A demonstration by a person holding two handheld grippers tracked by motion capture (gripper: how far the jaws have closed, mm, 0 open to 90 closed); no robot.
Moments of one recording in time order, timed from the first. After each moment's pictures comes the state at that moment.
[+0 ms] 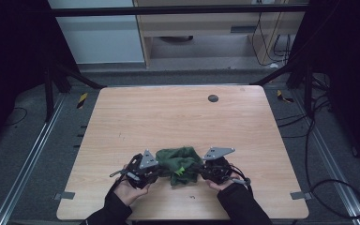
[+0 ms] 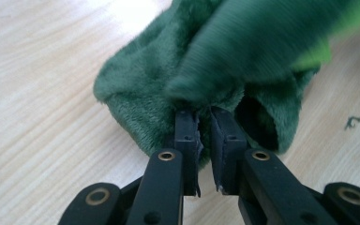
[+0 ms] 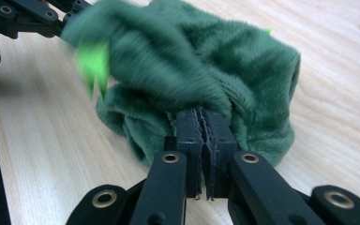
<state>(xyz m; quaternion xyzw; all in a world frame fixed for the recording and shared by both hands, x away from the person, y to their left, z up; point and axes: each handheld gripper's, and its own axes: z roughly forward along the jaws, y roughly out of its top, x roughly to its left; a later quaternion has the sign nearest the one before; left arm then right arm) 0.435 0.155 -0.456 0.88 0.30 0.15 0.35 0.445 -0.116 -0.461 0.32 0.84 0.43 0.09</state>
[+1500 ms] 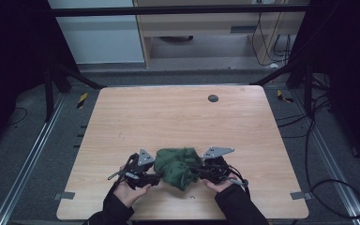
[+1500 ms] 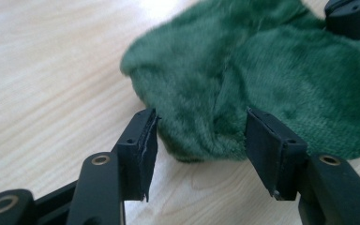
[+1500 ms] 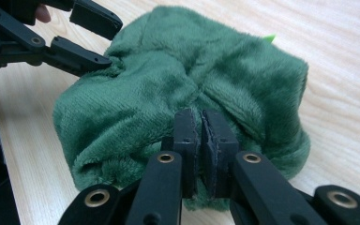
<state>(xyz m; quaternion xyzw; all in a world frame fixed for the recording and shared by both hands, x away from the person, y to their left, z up) 0.434 0.157 -0.454 0.85 0.38 0.16 0.33 0.445 -0.110 -0.461 0.35 0.83 0.44 0.07</state>
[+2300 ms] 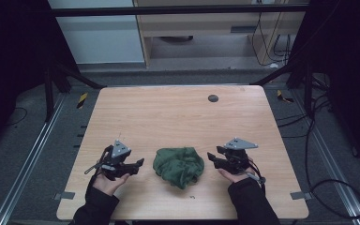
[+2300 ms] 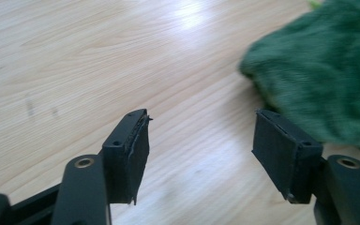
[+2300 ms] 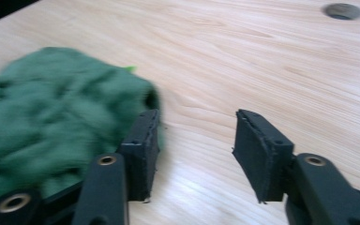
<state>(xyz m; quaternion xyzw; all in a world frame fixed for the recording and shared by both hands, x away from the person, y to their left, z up) 0.460 0.232 -0.448 0.81 0.42 0.21 0.36 0.464 -0.167 -0.456 0.43 0.76 0.44 0.18</state>
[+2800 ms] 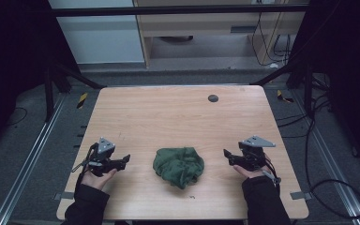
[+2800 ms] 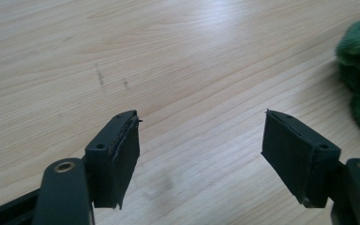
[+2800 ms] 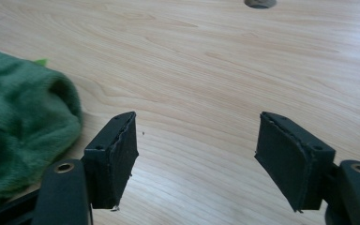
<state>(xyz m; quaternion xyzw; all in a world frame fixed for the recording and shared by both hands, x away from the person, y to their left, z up) 0.476 0.275 -0.460 0.79 0.45 0.24 0.34 0.472 -0.216 -0.464 0.48 0.74 0.42 0.22</state>
